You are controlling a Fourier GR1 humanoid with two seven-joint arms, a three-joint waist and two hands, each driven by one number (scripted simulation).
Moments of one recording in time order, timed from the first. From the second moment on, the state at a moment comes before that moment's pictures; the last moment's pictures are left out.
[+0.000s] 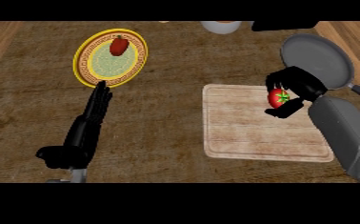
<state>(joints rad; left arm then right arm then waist) 0.01 0.20 -0.22 -1.58 0.15 0.18 -0.12 -0.69 -0.47 0.28 -0.52 0.72 -0.03 -0.61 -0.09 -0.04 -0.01</state>
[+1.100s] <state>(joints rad) -0.02 0.16 -0.24 -1.58 0.11 0.16 -0.13 -0.33 -0.54 -0.11 -1.25 0.38 -0.13 -0.12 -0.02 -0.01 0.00</state>
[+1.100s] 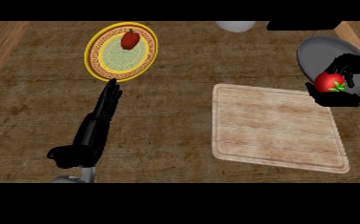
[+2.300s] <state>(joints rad) -0.11 0.12 -0.26 -1.56 0.08 0.11 -0.10 -0.74 -0.73 -0.38 -0.30 0.43 -0.36 -0.56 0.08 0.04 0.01</state>
